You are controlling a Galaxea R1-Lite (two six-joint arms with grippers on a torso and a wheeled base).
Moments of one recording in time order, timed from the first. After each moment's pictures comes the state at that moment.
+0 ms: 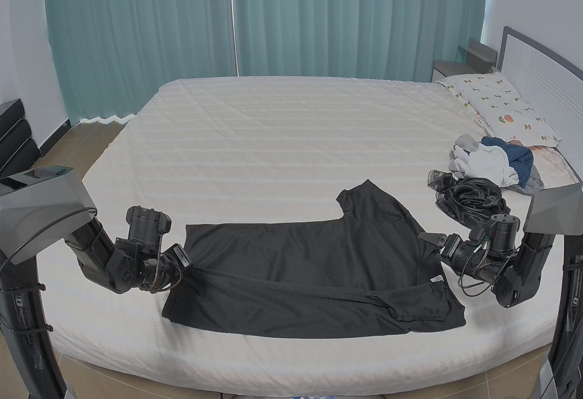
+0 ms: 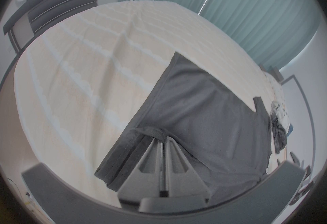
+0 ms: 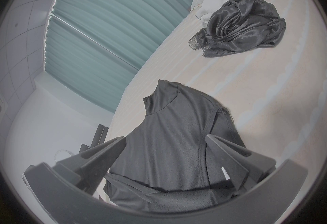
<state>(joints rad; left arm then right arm) -0.18 2.19 -0.77 -0.58 0.09 -0.80 0.02 2.35 -0.55 -1.39 0.39 0.74</state>
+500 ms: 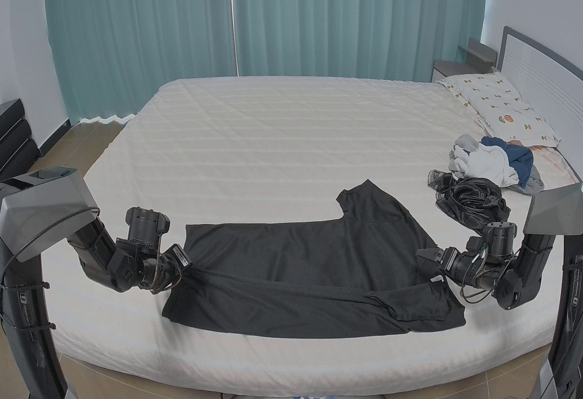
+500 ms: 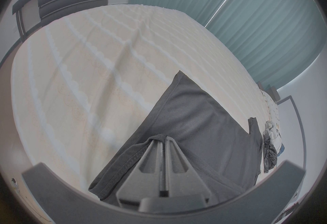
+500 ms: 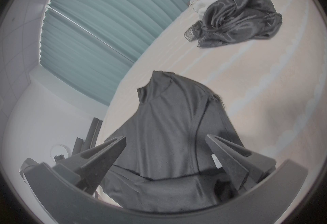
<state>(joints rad) -0.16 2.22 -0.80 -0.58 0.04 -0.83 0.02 2.35 -0.53 -1.29 0.39 0.62</state>
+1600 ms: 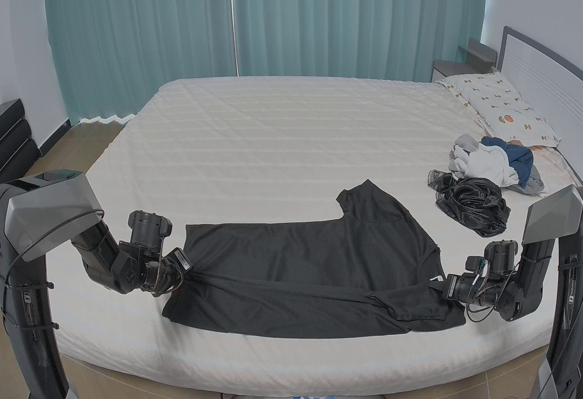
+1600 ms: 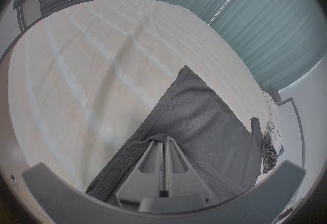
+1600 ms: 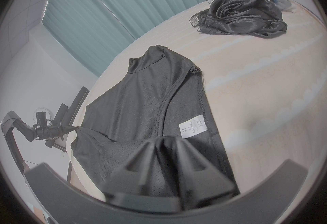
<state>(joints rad) -0.17 2.25 -0.80 -0.58 0.04 -0.83 -0.02 2.42 -0.44 -1.31 0.41 0.31</state>
